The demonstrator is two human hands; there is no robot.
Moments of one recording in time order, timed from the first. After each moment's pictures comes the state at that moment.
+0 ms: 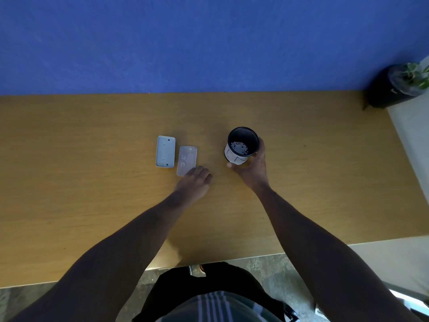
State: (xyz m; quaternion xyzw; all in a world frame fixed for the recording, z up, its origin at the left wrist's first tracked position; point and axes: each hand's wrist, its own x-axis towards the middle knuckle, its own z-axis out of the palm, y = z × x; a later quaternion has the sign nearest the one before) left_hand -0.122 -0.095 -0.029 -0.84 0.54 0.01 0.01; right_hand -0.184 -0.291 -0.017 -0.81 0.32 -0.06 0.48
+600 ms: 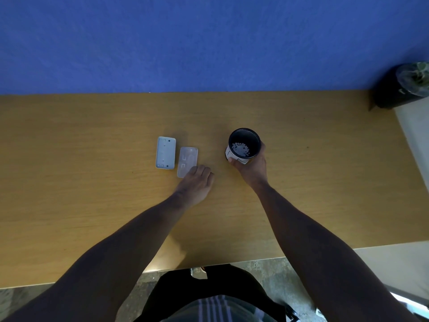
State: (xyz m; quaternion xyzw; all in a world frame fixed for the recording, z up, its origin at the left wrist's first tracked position) left_hand -0.118 -0.099 -0.043 -0.84 0.54 -0.02 0.08; right_hand -0.167 -0.292 -0.018 -0.80 0.35 -0.07 0.48
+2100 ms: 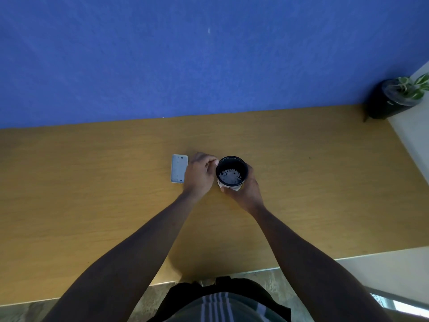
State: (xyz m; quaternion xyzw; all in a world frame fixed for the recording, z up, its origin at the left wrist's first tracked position) left_hand -0.093 -0.106 0.031 -0.87 0.23 0.02 -0.44; right_hand -0.194 -0.239 -0.004 -0.82 0.26 -0.07 0.50
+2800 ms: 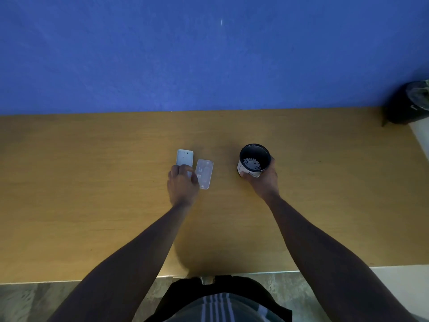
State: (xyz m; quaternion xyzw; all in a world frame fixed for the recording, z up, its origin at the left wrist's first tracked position) left_hand -0.111 -0.064 0.004 -0.95 0.01 0.01 -0.31; right_hand -0.173 -0.286 -0.011 -0.78 0.33 -0.08 0.52
